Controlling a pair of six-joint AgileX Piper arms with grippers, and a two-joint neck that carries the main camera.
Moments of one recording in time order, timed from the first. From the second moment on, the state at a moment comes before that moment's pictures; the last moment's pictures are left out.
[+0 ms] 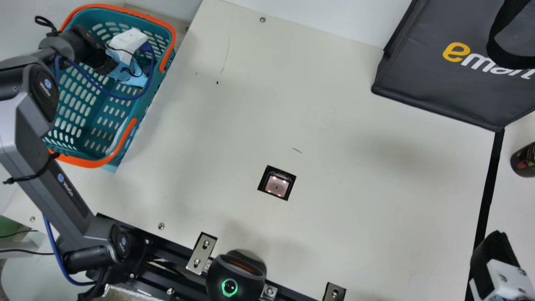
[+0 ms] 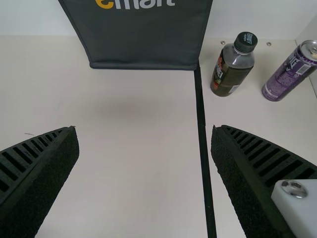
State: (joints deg) left arm 29.7 130.5 -80.7 -25.1 39.7 63.5; right arm 0.7 42.6 -69.8 -0.8 69.4 0.0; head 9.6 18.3
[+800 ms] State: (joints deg) left arm 29.6 127.5 -78.0 -26.0 37.9 59.0; right arm 0.7 42.6 -69.8 -0.8 69.4 0.0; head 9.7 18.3
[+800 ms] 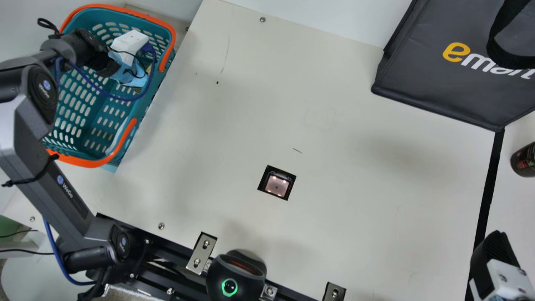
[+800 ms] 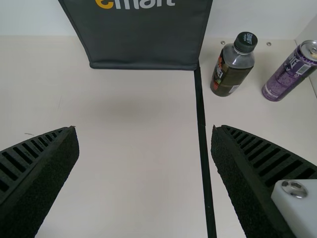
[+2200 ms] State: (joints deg) left arm 25.9 87.7 -72.3 4.3 51.0 2.1; right arm 0.7 42.6 -69.8 -0.8 69.3 0.0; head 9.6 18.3
